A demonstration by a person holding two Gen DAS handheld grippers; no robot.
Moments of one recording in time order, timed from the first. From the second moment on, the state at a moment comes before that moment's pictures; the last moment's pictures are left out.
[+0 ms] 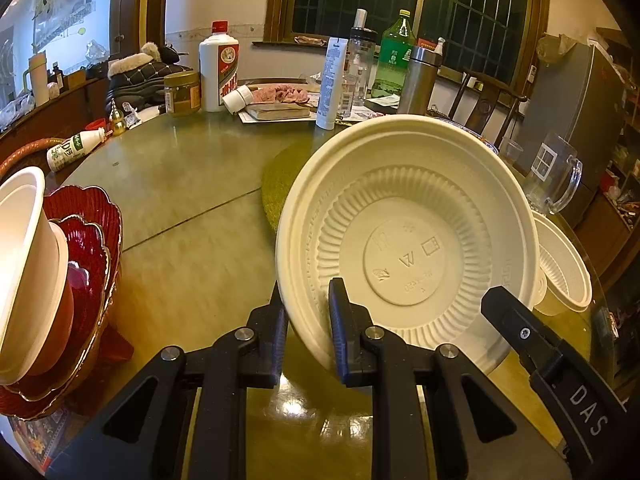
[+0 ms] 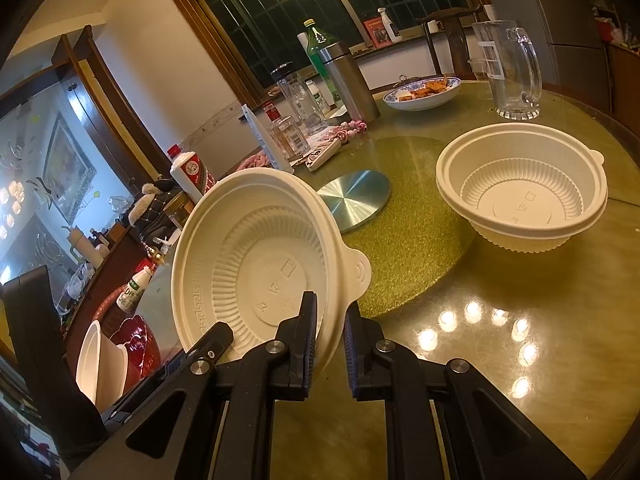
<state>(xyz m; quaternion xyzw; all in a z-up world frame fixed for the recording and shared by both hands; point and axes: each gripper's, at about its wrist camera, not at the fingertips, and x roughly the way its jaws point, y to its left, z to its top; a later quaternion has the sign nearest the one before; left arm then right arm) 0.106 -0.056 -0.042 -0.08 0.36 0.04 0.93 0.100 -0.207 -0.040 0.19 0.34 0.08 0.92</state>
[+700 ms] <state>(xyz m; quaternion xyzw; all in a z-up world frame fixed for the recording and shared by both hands) 0.106 -0.060 -0.043 -0.08 0.37 0.03 0.93 0.099 -0.207 -0.040 0.18 0.33 0.06 0.93</state>
